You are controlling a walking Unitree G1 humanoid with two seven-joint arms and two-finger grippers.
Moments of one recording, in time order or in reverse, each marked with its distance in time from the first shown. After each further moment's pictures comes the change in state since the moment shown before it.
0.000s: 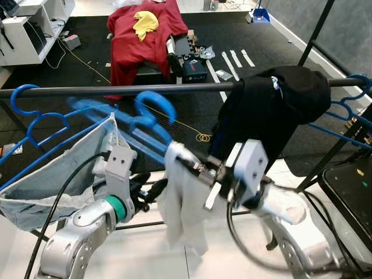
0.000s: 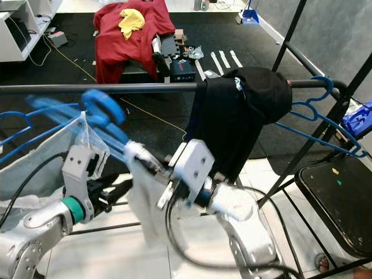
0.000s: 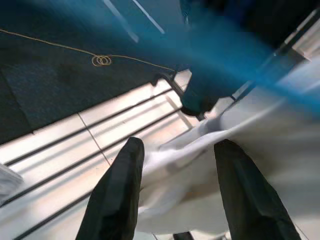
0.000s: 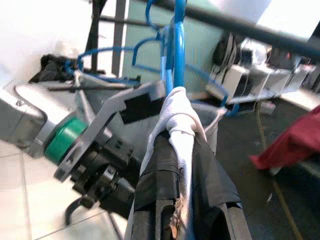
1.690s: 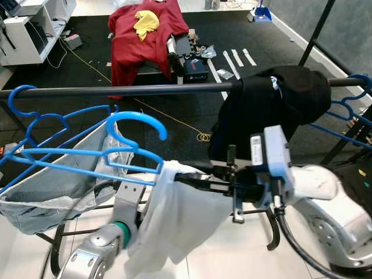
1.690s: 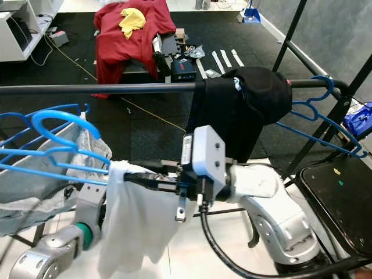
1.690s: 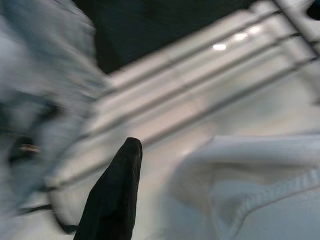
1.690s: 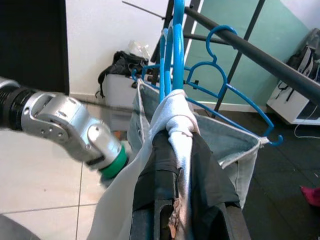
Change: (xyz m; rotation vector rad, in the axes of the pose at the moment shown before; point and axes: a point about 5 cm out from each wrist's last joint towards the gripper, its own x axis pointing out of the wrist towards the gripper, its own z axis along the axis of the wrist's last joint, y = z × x) left arm 0.005 0.024 -0.045 0.242 0.231 0.410; right arm -0.013 -0.027 0.054 -0.030 0.001 0.341
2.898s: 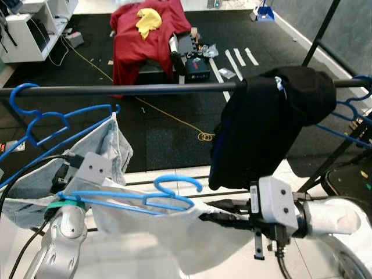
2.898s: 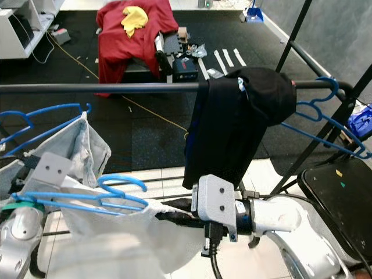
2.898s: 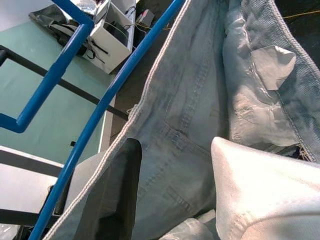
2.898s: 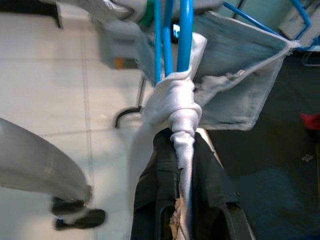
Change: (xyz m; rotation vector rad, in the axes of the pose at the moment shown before) left arm -0.026 0.072 0.025 0.300 -0.199 0.624; right arm -0.035 0.033 -0.040 -0.010 0.330 -0.035
